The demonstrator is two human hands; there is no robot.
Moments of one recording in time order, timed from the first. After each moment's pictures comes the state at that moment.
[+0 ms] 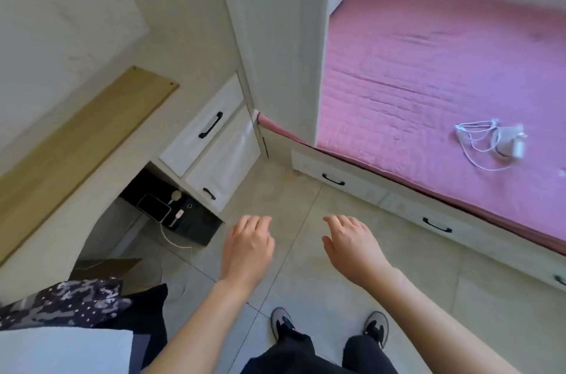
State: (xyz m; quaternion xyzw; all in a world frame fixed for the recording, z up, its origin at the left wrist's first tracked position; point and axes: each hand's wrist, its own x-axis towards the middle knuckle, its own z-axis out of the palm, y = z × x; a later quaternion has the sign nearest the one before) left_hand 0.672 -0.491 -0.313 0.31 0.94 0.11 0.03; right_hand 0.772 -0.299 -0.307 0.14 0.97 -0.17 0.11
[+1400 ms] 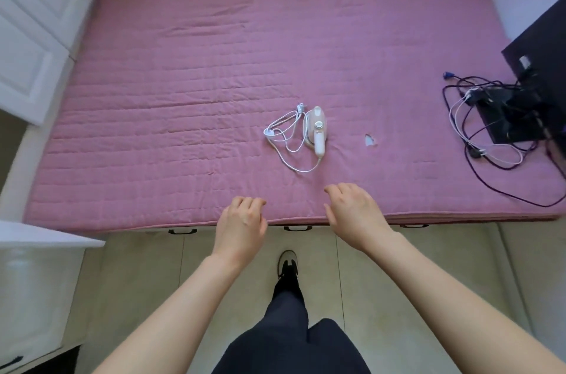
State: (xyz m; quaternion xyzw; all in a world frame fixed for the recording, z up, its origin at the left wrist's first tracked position) left_hand 0.744 0.150 -0.374 0.54 0.83 0.10 0.14; right_hand 0.928 0.289 -0.344 0.38 0.91 -0.15 0.11
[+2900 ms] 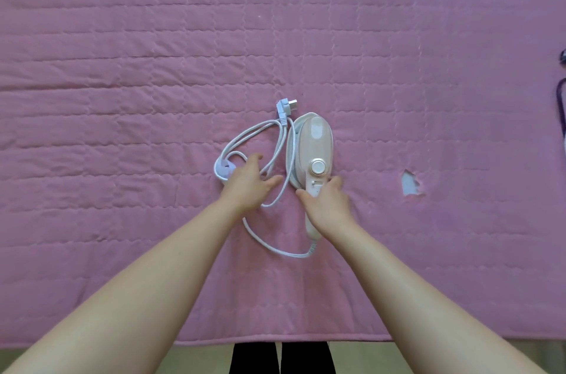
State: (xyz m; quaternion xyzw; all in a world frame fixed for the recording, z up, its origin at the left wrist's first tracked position) left_hand 0.634 0.499 -0.722 0.30 0.83 0.15 0.45; right_hand 0.781 0.556 -0.658 0.66 0.57 -0.47 0.12
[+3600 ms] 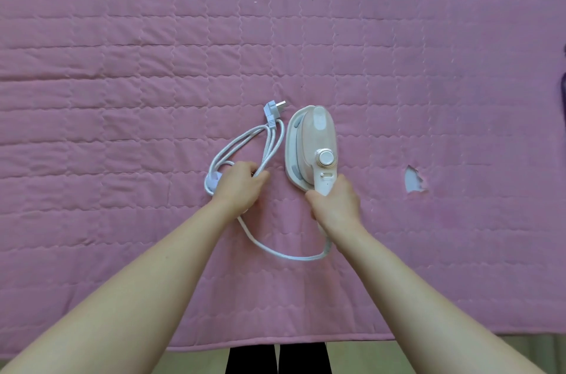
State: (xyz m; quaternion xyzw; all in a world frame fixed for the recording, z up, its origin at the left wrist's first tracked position) left_hand 0.629 0.498 -0.726 0.26 0.83 0.17 0.47; right_hand 0.785 0.555 -0.682 0.69 0.54 -0.47 0.04
